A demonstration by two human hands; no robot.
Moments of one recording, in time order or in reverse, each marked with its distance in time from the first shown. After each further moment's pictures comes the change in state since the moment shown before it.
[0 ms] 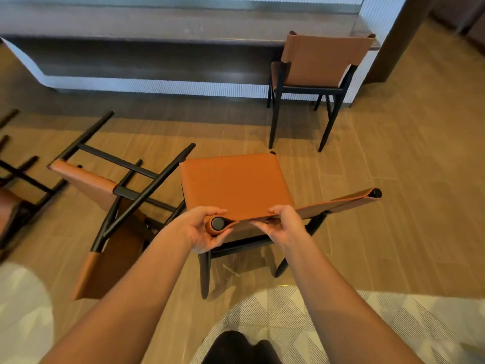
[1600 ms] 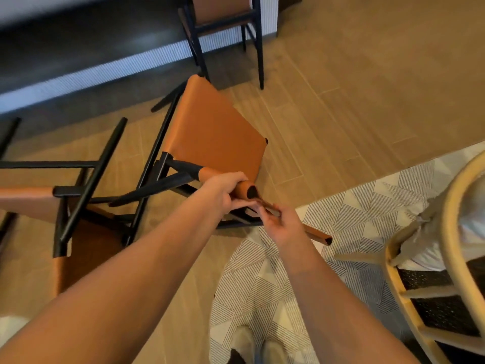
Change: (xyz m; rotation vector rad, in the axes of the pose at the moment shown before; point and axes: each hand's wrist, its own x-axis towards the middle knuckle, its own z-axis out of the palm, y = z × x) left_hand 0.081 -0.185 0.079 0.497 0.172 0.234; right_hand -0.025 0.127 -0.230 0.701 0.029 0.074
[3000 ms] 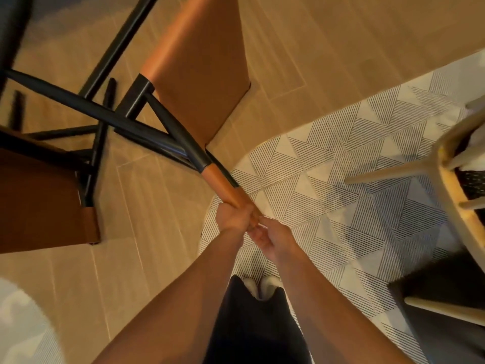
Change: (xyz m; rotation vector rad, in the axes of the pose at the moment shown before) left_hand 0.221 -0.331 -0.029 0.313 0.298 0.162; right_hand 0.156 0.090 -0.302 -0.313 0.246 0.040
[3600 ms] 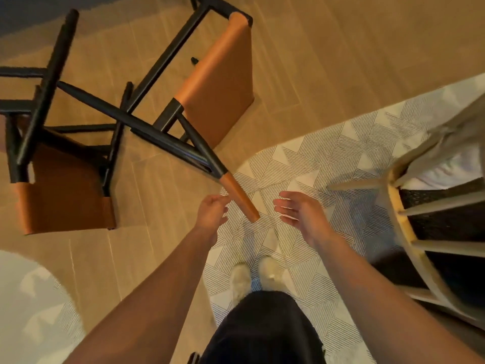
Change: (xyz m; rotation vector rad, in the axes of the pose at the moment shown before) left_hand -0.089 0.068 -0.120 -0.204 -0.177 -0.036; right_hand -0.185 -0.084 0.046 -0.618 -0.011 -0.351
